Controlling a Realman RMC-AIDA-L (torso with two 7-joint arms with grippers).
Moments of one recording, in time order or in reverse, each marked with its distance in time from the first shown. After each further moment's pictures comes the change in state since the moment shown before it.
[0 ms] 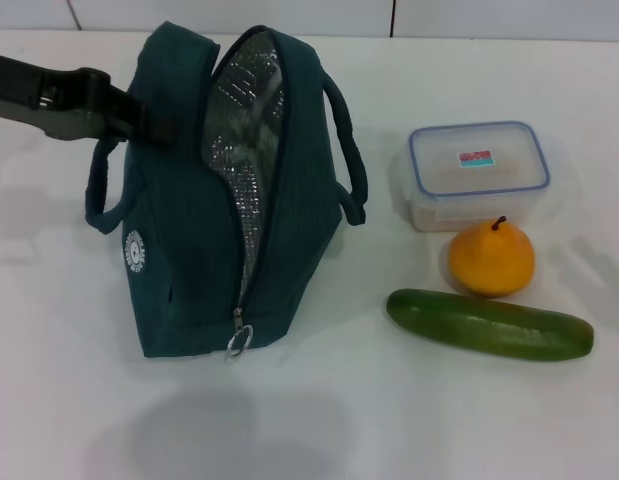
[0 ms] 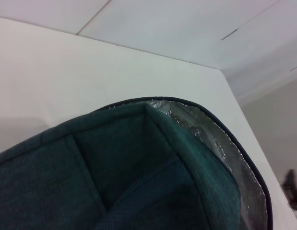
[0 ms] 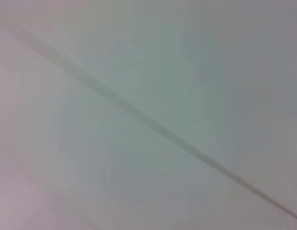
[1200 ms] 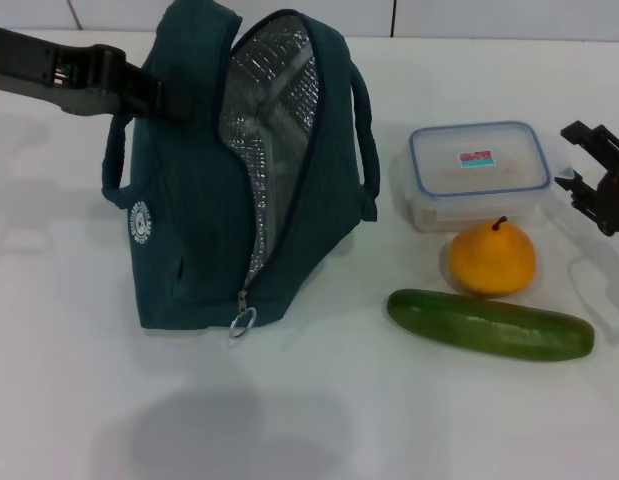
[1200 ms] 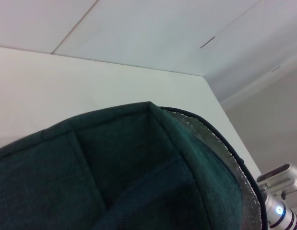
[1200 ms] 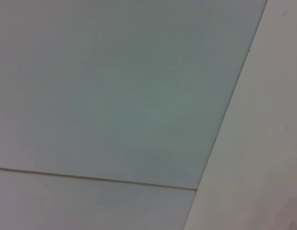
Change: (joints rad) left arm -0.022 -0.007 0.001 0.009 -0.035 -0.008 0.030; right arm 0.283 0.018 -0.013 0.033 0.000 0.624 0.423
